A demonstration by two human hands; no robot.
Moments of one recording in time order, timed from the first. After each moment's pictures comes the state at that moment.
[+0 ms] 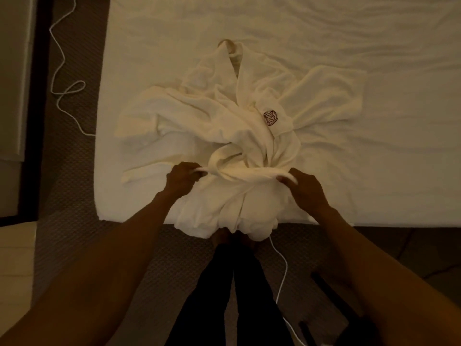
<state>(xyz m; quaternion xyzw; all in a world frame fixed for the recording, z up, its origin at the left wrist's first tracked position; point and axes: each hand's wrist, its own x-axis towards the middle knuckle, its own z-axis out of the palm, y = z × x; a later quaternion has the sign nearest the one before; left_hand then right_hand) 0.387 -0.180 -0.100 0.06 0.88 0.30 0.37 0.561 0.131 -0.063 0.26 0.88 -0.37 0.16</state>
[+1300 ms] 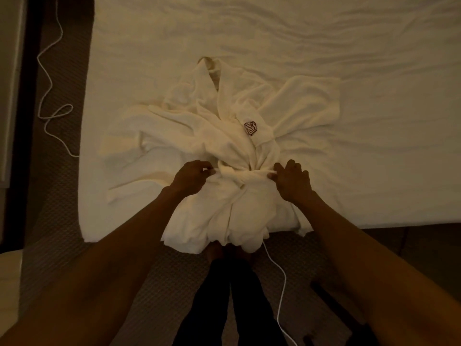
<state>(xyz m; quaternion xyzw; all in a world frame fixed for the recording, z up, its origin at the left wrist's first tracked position) 0.378 -0.103 -0.099 0.23 0.89 0.21 0.32 0.529 0.146 -0.070 0.22 0.94 -0.08 0.25</state>
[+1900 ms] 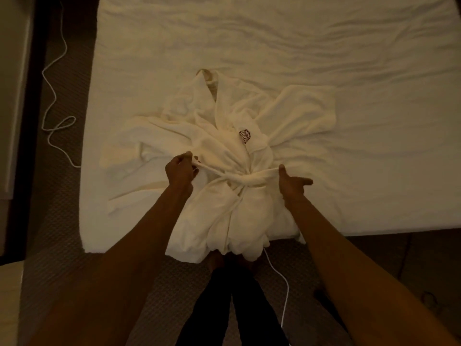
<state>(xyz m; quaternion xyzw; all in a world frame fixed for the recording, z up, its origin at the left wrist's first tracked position) 0.364 -0.072 -0.067 -0.32 0.64 0.66 0.22 0.504 0.136 -0.060 0.70 0.49 -0.52 0.07</state>
